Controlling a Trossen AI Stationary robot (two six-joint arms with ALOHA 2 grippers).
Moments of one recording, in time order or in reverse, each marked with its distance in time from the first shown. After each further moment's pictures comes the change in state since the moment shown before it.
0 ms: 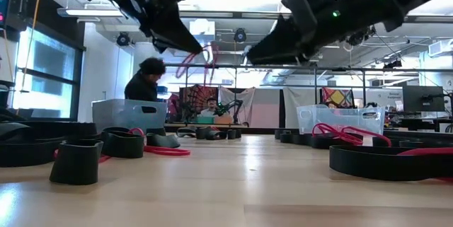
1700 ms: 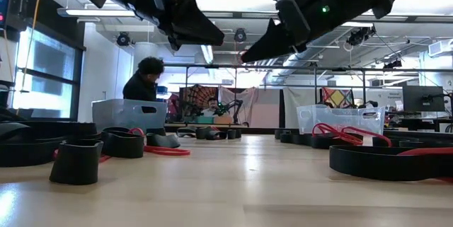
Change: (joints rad) left arm -0.029 0.083 -0.017 0.262 -0.054 0.019; right arm -0.004 0.018 0.125 -0.213 0.023 -0.150
